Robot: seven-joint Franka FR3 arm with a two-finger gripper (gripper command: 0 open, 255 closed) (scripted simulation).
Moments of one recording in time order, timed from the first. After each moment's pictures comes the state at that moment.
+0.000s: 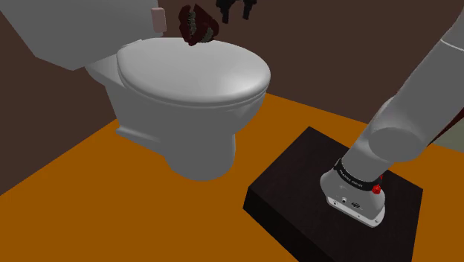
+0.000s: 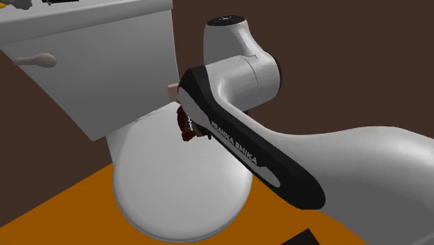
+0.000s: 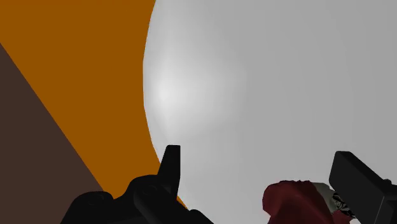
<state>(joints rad) 0.02 -0.02 0.07 -1.64 -0.04 1.68 0.19</state>
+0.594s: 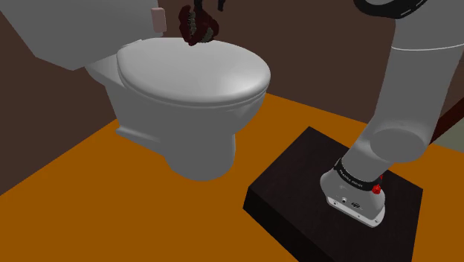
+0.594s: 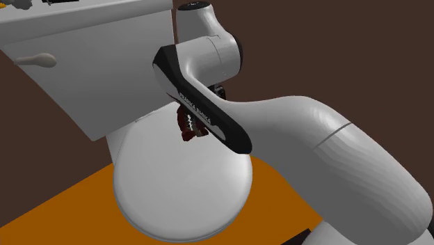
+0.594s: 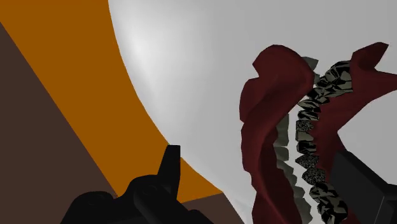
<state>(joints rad) 0.05 0.35 0.09 -1.13 -0.09 1.57 0.21</state>
